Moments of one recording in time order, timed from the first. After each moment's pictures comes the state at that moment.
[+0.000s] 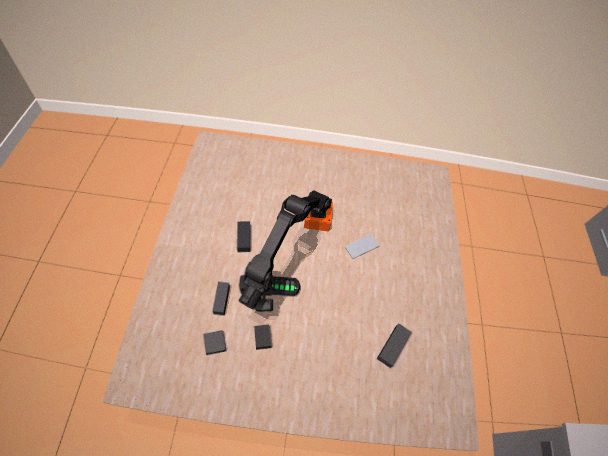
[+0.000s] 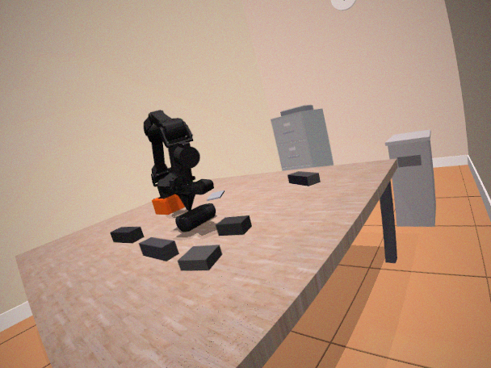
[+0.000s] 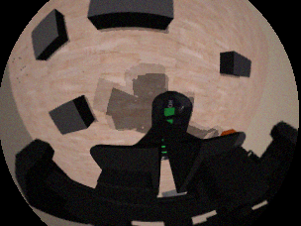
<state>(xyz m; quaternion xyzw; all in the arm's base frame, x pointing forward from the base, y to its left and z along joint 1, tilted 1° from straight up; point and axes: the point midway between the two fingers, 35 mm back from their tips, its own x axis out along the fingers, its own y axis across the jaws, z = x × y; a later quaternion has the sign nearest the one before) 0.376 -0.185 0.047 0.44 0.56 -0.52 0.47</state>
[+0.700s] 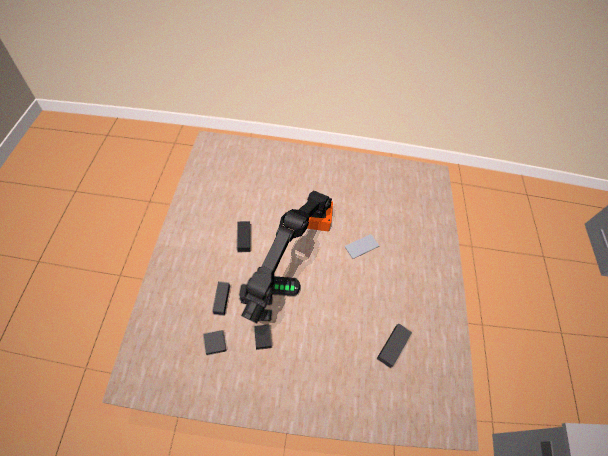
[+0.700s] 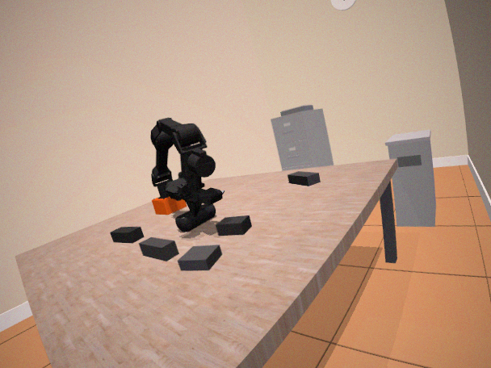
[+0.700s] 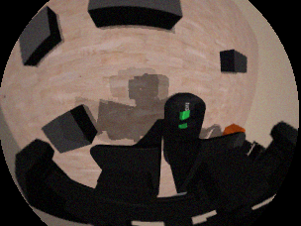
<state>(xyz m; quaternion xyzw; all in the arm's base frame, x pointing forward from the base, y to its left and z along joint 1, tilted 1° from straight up) 0.399 -0.186 0.027 0.42 0.55 -0.57 0.45</state>
